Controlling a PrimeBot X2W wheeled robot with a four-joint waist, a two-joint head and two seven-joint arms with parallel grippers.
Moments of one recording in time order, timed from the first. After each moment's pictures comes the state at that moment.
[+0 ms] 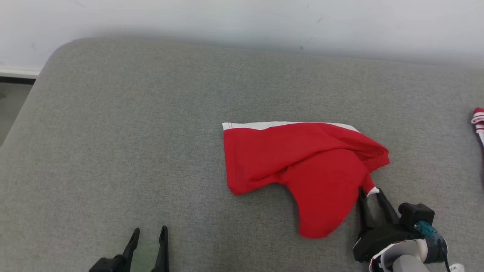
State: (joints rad) left arm -0.05 0.05 -0.09 0.39 -0.29 -0.12 -0.26; right arm -0.30 -0.08 -0.07 0.69 0.17 0.13 -0.26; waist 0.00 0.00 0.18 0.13
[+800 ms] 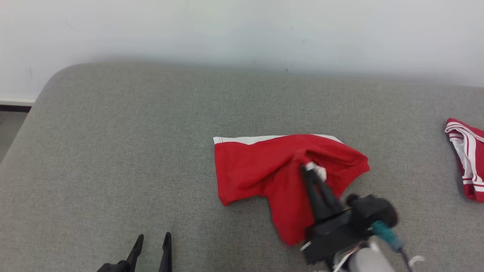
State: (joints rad) left arm -0.04 0.05 -0.10 0.39 -0.30 -0.13 -0.26; right arm -0.24 -0.07 0.24 0.27 0.15 0.13 -0.26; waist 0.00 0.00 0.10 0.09
